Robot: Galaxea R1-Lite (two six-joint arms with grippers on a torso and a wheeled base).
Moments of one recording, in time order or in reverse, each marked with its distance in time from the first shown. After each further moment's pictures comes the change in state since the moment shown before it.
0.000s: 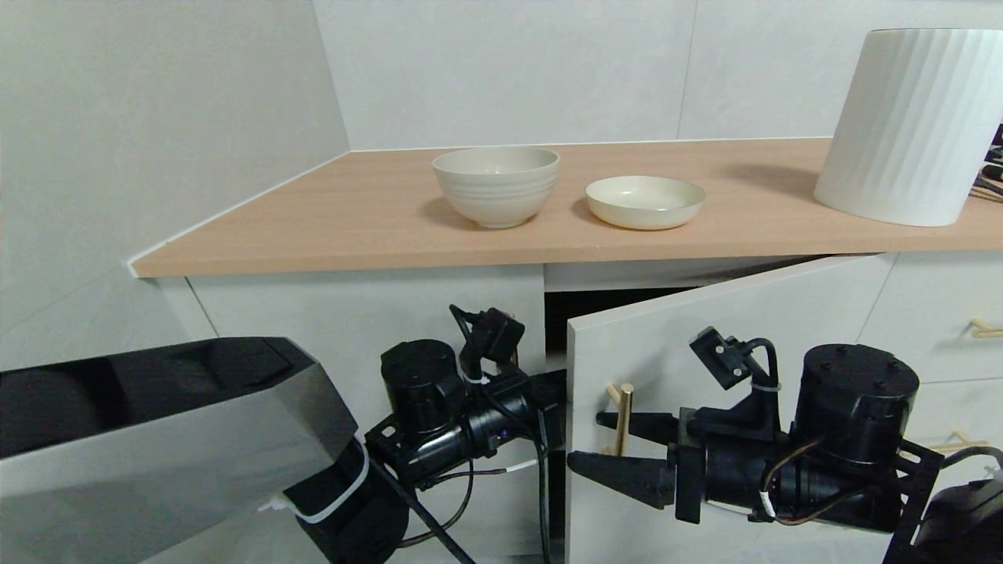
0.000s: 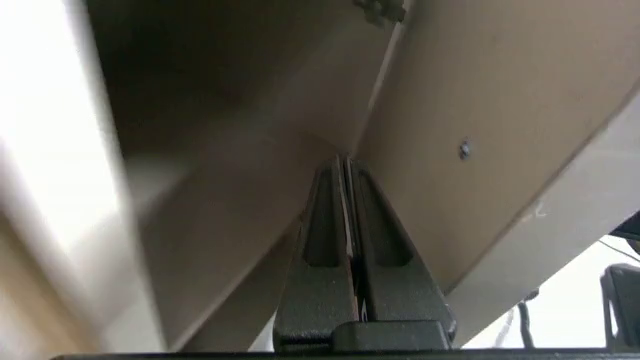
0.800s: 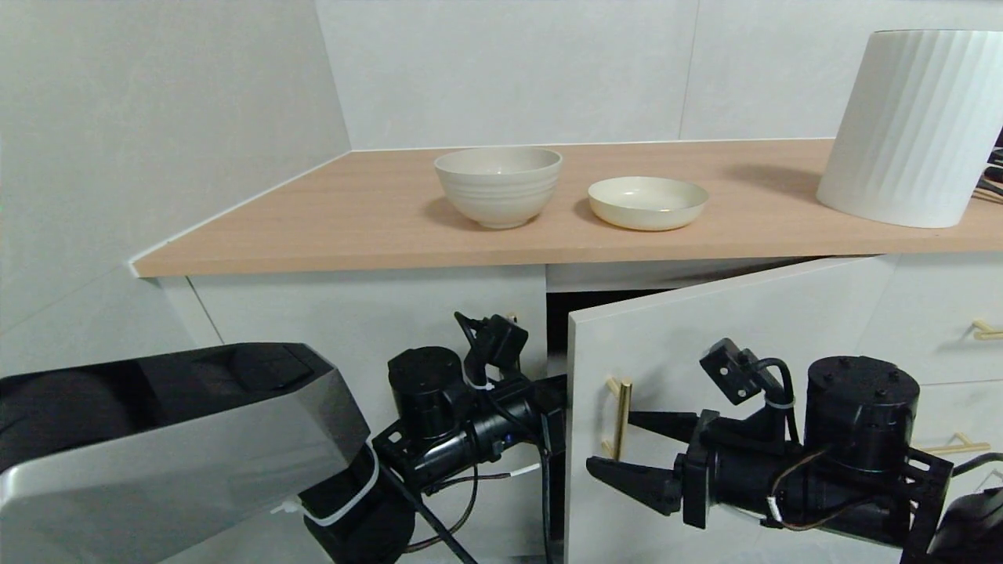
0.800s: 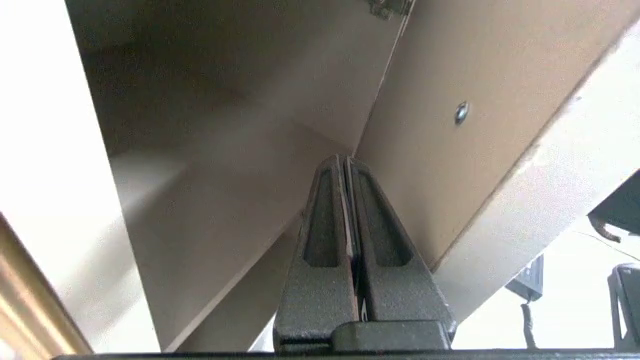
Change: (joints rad) left arm -0.017 0.026 0.000 -0.017 0.008 -0.001; right arm -0.059 -0.020 0.054 0.025 -0.138 -0.173
